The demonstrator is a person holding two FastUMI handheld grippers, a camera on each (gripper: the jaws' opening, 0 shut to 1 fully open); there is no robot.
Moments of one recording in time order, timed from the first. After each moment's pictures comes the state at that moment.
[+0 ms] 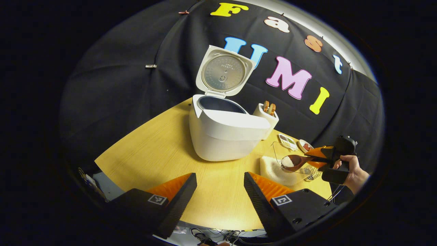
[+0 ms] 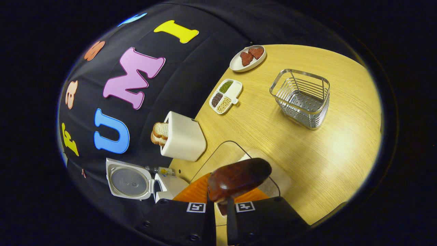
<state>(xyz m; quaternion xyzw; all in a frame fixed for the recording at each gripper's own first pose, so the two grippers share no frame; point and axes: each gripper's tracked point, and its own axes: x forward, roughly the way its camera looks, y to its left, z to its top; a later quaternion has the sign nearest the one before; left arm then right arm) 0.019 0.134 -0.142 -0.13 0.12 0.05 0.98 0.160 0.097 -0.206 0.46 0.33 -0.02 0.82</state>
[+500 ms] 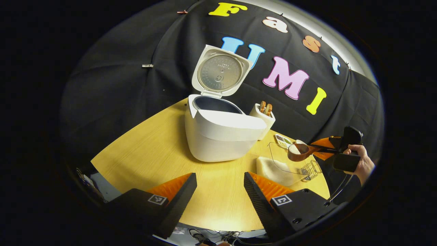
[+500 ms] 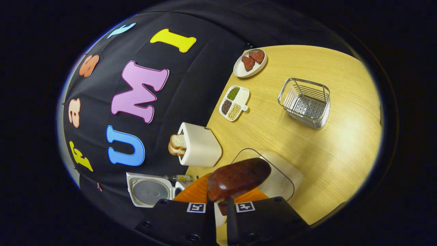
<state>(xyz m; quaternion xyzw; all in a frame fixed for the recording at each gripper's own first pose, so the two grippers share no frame) 0.024 0.132 -0.142 -0.14 0.11 0.04 0.98 0.169 0.101 -0.153 0.52 0.31 -0.01 0.79</state>
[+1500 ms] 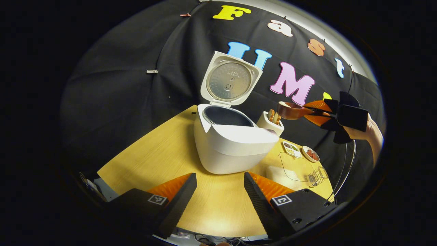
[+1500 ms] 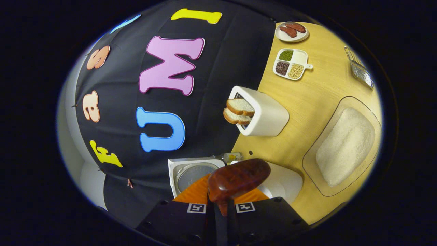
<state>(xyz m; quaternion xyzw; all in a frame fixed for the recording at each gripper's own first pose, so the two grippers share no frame) 0.046 0.178 -0.122 -0.13 0.09 0.06 0.99 0.218 0.293 -0.052 0.58 0.33 0.13 0.73</state>
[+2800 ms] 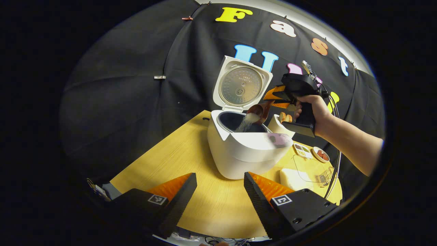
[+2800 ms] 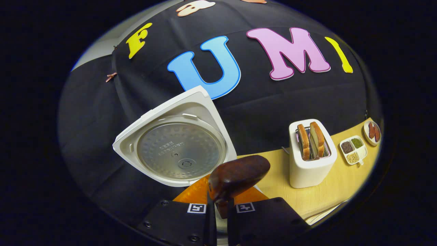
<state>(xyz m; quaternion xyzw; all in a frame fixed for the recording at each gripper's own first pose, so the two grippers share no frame) 0.035 0.218 -0.112 -0.11 0.08 0.10 0.99 0.269 0.470 -0.072 0.14 0.19 0.26 0.93</state>
